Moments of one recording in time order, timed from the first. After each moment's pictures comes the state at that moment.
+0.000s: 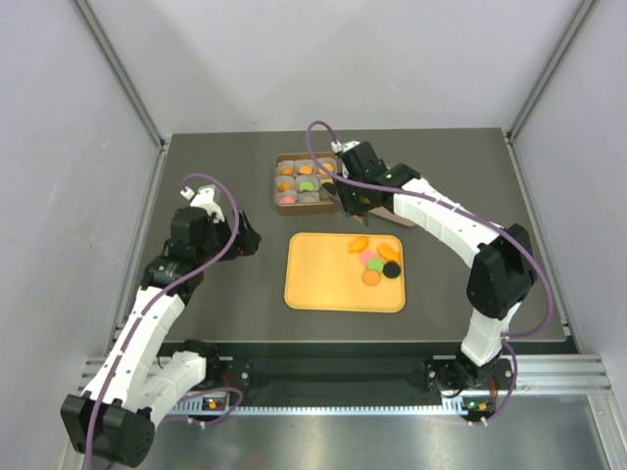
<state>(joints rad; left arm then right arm) -0.22 0.87 0.79 -0.49 0.09 -0.39 0.66 1.79 1.60 -0.69 0.15 0.21</state>
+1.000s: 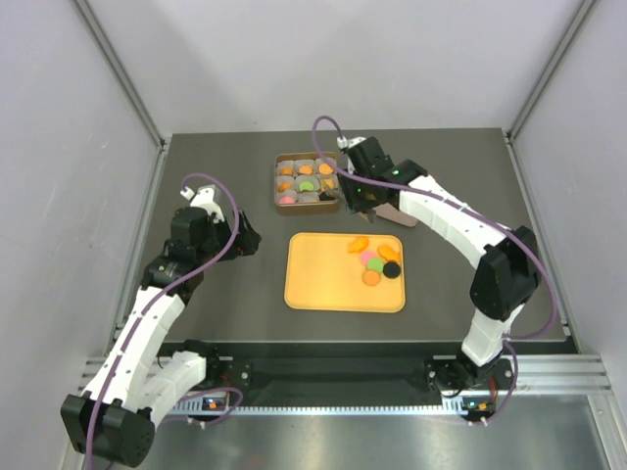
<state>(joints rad) -0.22 0.87 0.79 -0.49 0.09 -0.39 0.65 1.78 1.61 -0.72 0.14 0.20</state>
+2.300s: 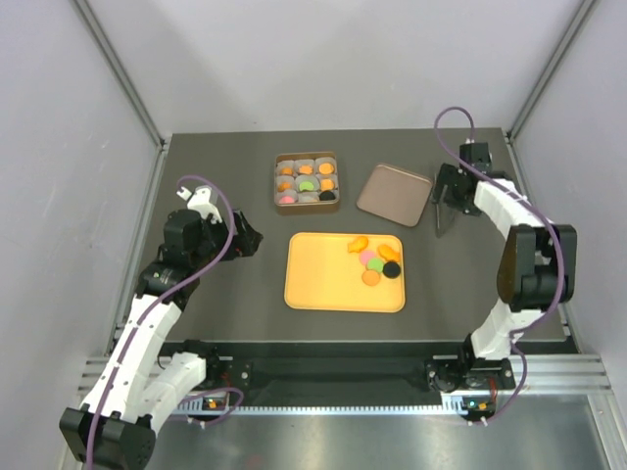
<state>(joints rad) -0.21 0.81 0.79 -0.48 0.17 -0.39 0.00 1.76 1.27 -0.50 0.11 0.32</state>
